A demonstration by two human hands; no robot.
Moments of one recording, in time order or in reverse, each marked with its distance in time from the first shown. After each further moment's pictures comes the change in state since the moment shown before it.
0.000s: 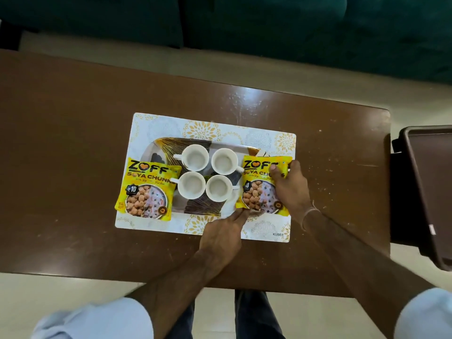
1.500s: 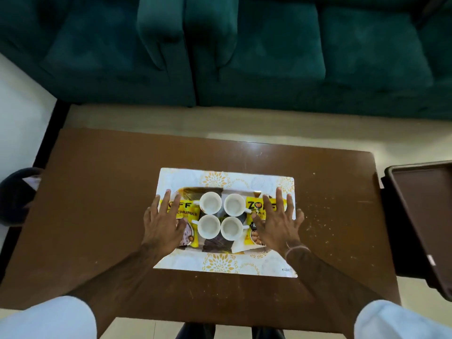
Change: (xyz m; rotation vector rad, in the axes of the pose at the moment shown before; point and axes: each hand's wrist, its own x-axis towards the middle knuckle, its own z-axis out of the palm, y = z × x) left_hand -0.004 -0.145 -0.145 0.069 0.199 -0.318; right_hand -0.029 -0.043 0.012 -0.743 -0.114 -0.217
